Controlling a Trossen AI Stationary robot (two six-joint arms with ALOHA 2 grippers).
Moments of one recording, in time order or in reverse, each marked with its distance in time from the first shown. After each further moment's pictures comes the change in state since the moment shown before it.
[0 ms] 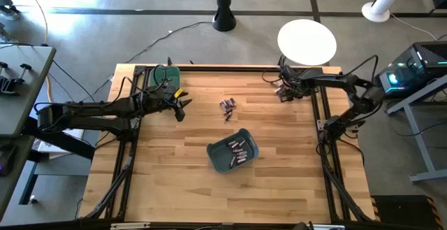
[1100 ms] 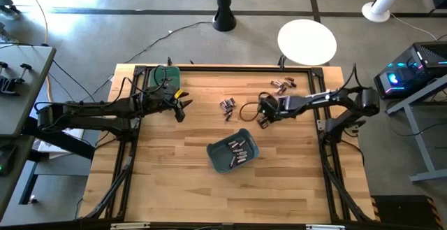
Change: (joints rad) left arm -0.013 0.000 0.000 0.013 0.000 0.009; right arm 0.605 -0.002 -0.007 0.178 -0.030 0.208
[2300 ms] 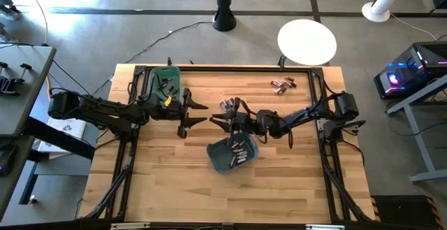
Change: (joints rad) left arm -0.214 0.248 0.018 0.811 0.356 0.106; right arm 0.328 0.266 0.173 1.627 -0.073 -0.860
